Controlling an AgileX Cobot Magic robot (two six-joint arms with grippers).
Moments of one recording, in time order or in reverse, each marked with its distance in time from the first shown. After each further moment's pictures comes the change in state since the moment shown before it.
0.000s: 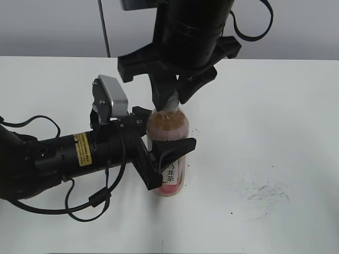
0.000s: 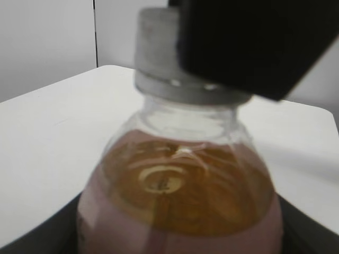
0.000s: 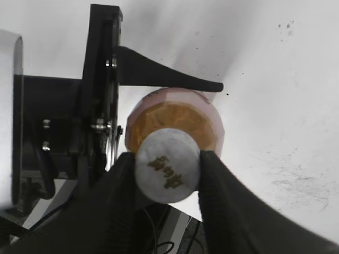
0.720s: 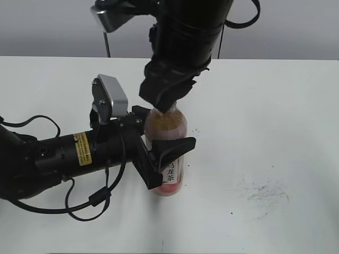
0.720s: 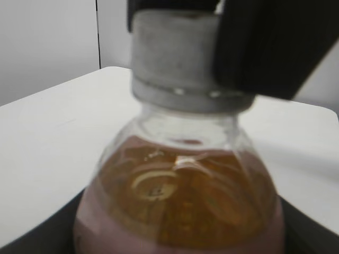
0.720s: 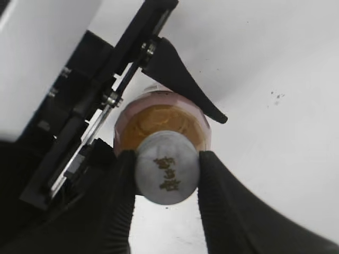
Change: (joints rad) left arm 0.000 0.000 0.000 -0.008 0.000 0.011; right arm 0.000 0.000 0.000 -0.001 -0.010 -0.558
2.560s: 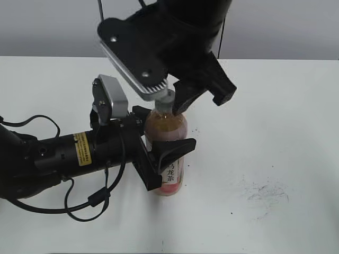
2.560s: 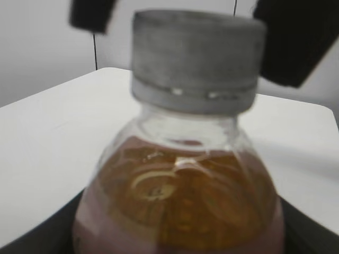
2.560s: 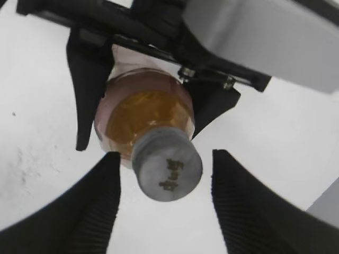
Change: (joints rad) left arm 0.000 0.000 0.000 0.019 -0.003 0.006; right arm 0.000 0.000 -0.007 -0.019 -0.006 -1.324
